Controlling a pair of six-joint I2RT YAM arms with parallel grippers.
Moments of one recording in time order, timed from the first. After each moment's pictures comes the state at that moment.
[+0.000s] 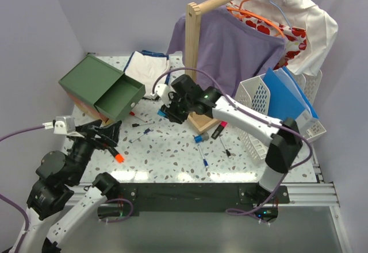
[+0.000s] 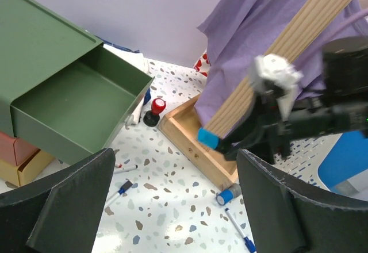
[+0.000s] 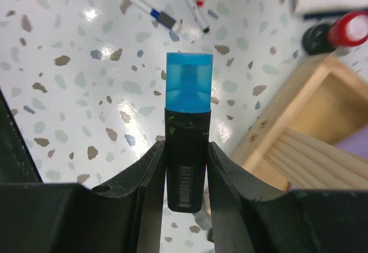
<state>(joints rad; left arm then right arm) -0.62 0.19 0.85 -0.62 -0.38 -0.44 0.88 1.74 1.56 -0.66 -0.18 -0.29</state>
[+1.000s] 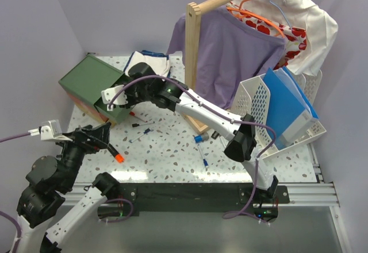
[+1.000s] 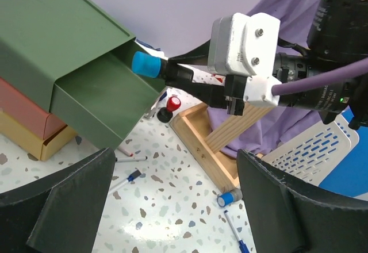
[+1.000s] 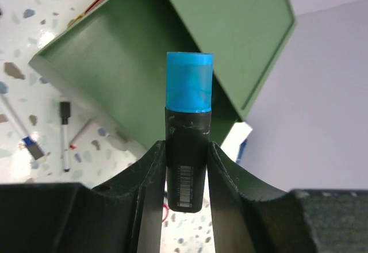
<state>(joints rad) -0.62 0.18 0.94 -0.77 -0.48 -0.54 1.05 2.19 2.35 -0.66 -0.10 -0.98</state>
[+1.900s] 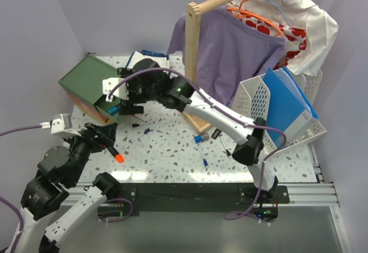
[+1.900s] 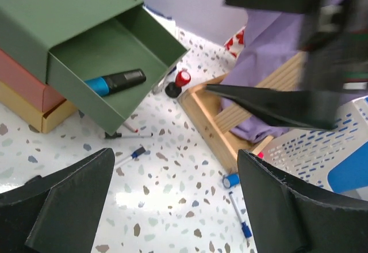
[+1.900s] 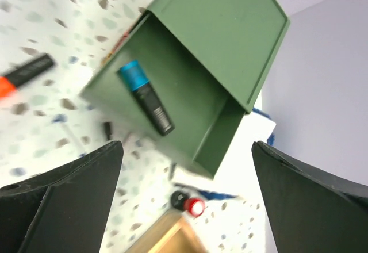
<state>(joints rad) -0.62 0.24 0.95 -0.85 -0.48 -0.61 1.08 2.11 2.37 -0.71 -0.10 -0.75</state>
